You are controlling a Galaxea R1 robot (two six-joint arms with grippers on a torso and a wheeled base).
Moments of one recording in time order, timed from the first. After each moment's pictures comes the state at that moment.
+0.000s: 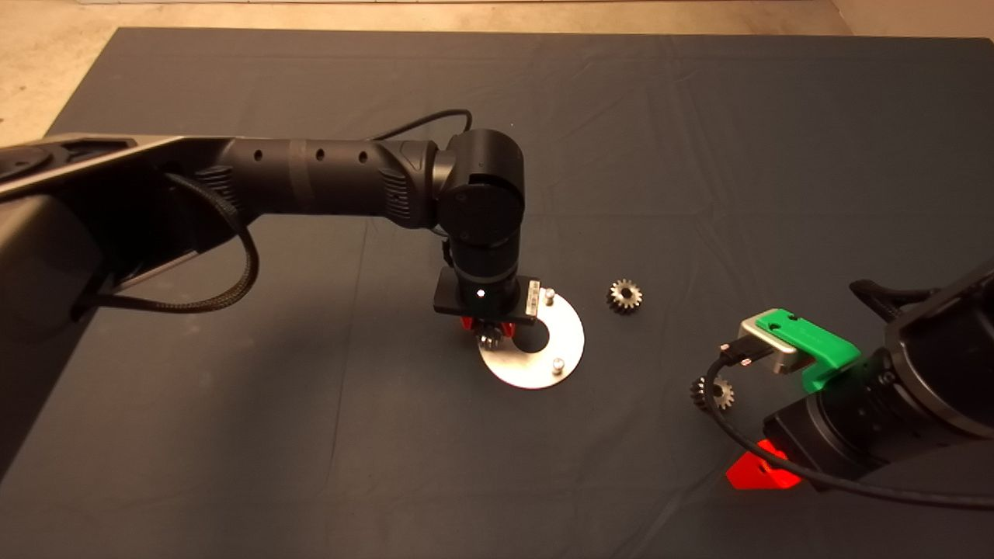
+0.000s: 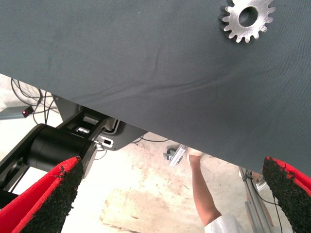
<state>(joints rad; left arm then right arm) -0.35 2.86 -1.22 0.30 1.53 -1.48 0.51 2.33 -0.41 0.00 -1.53 1.59</state>
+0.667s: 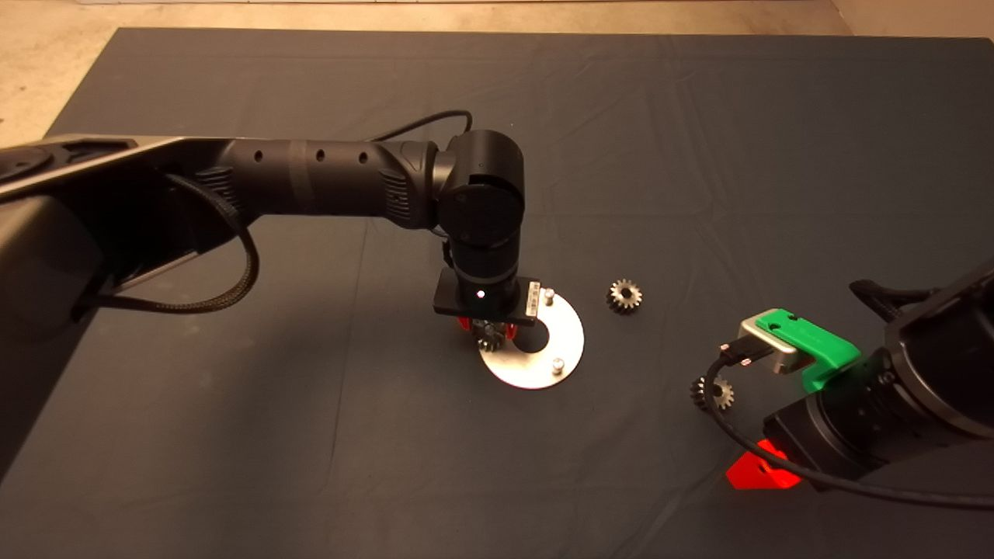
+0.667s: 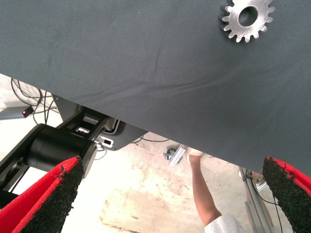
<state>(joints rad) -0.35 2.86 -1.22 0.29 1.53 -1.47 0.51 2.33 -0.41 0.00 -1.53 1.59</state>
